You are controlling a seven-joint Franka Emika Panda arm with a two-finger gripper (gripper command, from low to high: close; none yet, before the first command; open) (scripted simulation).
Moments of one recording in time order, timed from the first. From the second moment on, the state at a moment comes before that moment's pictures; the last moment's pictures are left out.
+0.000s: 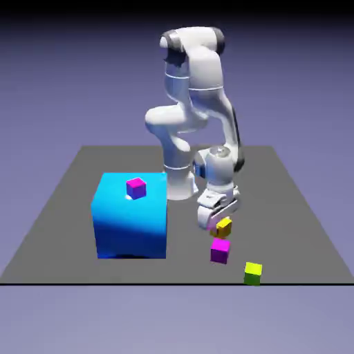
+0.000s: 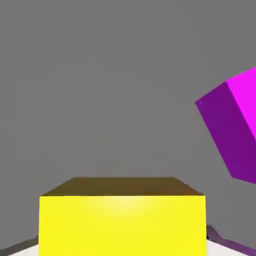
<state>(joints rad) 0.26 0.09 0.18 -2.86 0.12 3.02 0.27</state>
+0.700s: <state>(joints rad) 0.37 0.24 -0.04 -2.58 0.16 2.88 0.22</state>
